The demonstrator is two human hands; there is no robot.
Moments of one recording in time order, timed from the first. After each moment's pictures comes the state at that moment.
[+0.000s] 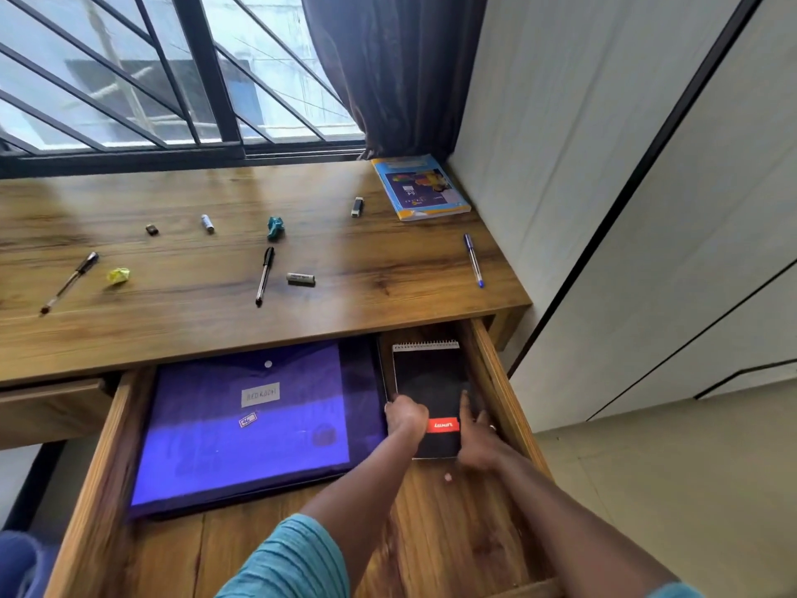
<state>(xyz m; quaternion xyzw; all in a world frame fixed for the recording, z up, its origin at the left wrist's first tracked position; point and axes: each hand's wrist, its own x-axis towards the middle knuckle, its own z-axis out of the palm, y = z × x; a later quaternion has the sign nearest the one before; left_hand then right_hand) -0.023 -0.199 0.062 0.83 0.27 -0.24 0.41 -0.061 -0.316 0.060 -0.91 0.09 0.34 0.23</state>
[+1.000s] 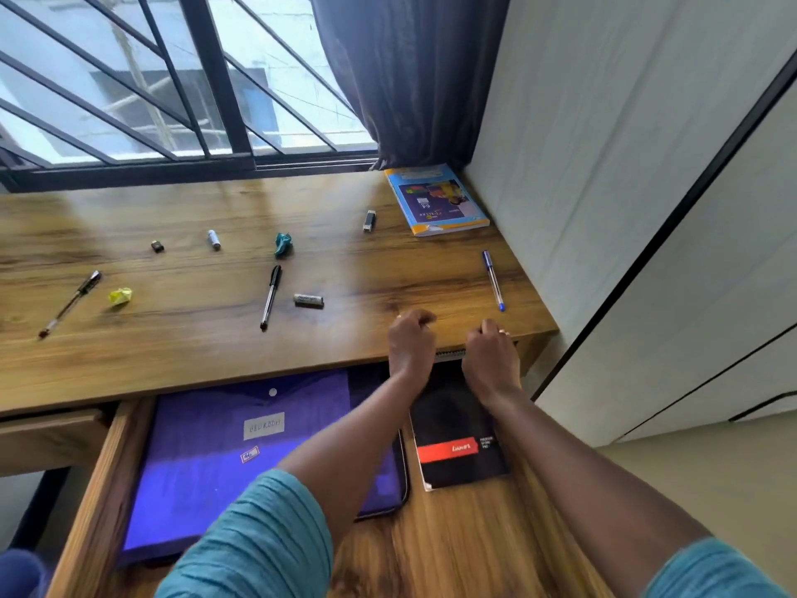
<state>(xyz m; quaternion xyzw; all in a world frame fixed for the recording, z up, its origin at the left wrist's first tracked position) 0.080 -0.187 0.144 0.86 0.10 0.02 0.50 0.053 -0.293 0.139 -0.99 0.01 -0.09 0.08</state>
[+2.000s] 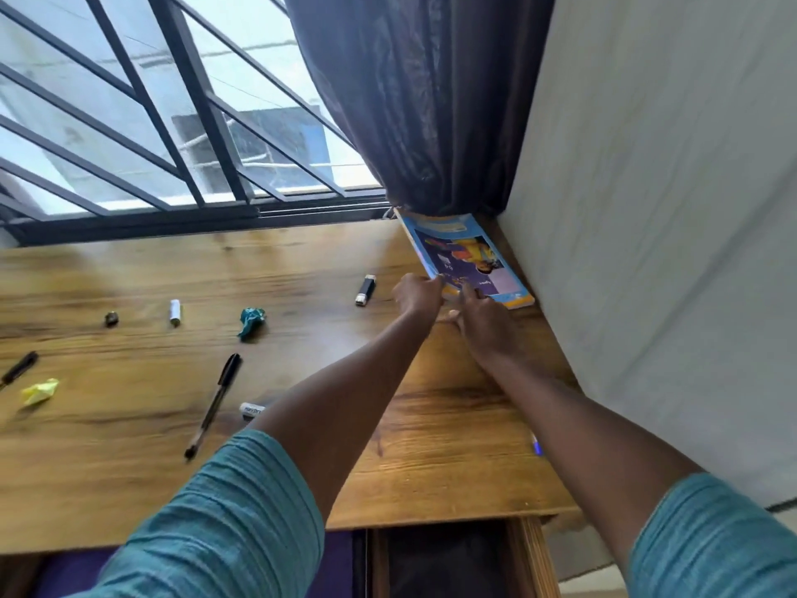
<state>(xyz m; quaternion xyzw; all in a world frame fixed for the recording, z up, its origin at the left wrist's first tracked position) 0.358 -0.220 0.146 0.78 0.22 0.02 0.59 0.334 -0.320 0.109 -0.98 -0.08 -0.15 0.13</state>
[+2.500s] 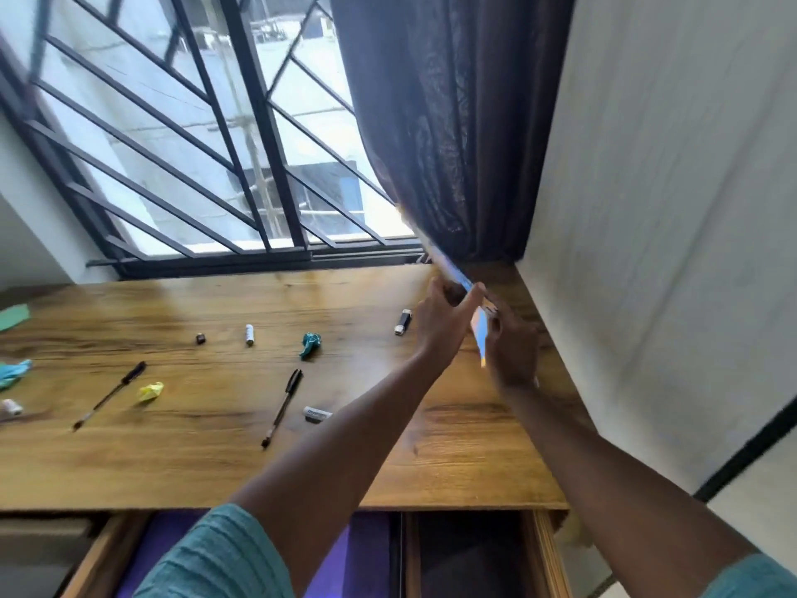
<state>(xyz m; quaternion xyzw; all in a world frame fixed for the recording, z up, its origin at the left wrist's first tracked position) 0.237 -0.210 0.249 0.81 0.06 0.17 0.56 0.252 -0.300 0.196 -0.85 -0.06 -0.40 0.33</state>
